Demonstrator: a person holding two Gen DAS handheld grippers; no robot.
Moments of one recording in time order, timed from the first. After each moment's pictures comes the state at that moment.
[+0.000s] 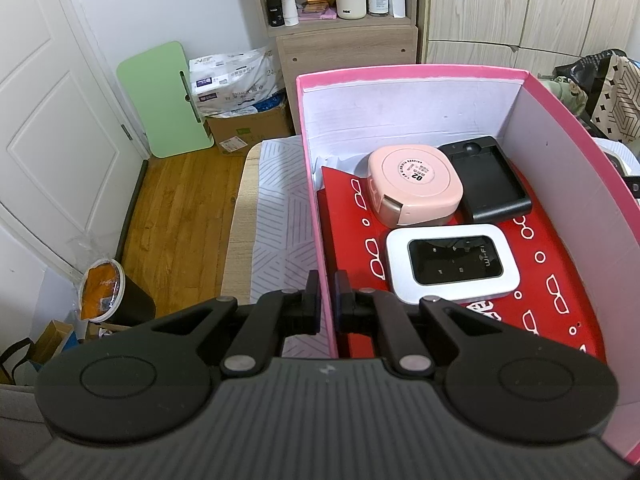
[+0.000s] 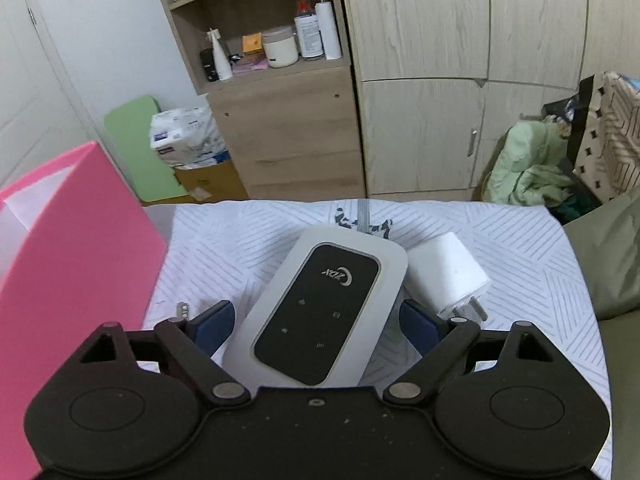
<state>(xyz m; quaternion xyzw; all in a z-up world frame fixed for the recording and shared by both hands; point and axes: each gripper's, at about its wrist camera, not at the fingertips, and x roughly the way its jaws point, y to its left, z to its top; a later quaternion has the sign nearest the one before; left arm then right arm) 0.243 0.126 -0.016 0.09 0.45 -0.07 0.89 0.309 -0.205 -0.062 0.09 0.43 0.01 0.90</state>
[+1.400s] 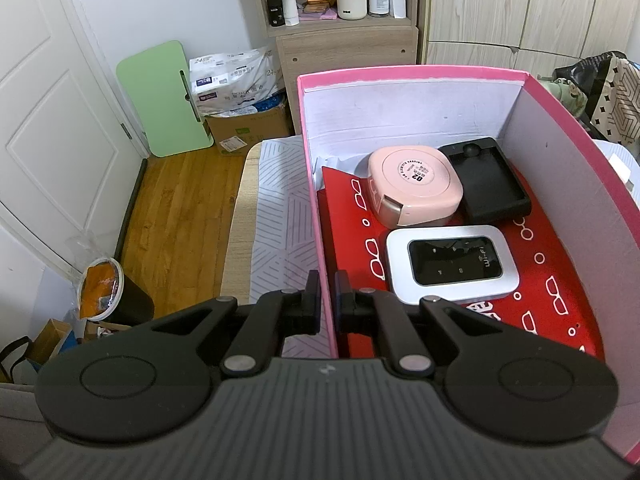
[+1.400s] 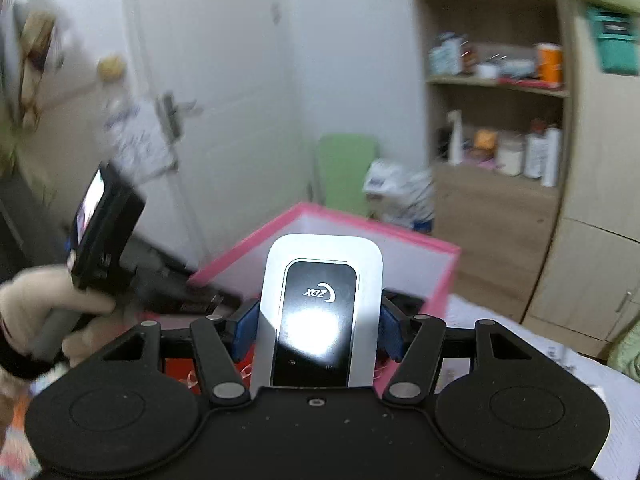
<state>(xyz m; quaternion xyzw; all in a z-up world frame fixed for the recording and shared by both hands) 0.244 0.128 -0.016 0.08 0.45 -0.07 0.89 0.230 -0.096 0.061 -0.02 0.31 0.32 0.90</state>
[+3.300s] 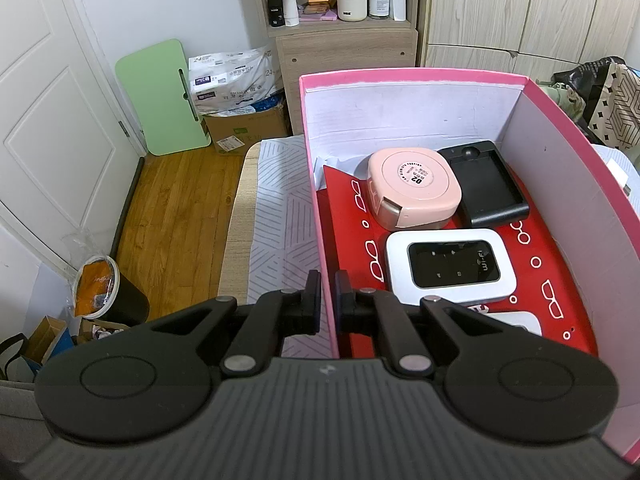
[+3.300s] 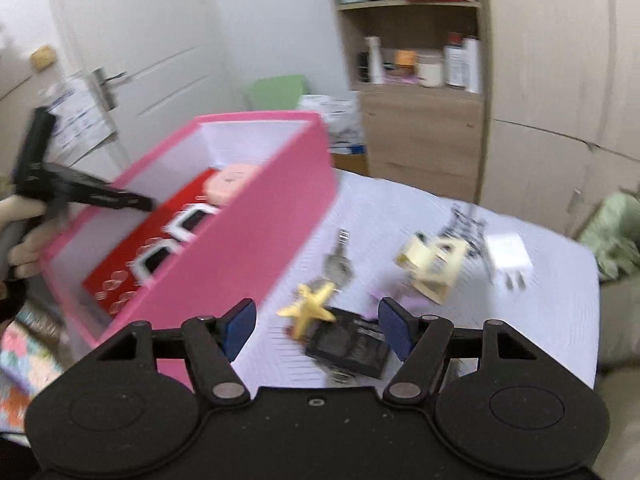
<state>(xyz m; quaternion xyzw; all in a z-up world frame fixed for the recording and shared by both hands) 0.243 0.130 -0.016 0.07 0.45 -0.07 0.89 0.188 -0.200 -0.001 0.03 0.40 0.21 0.89</state>
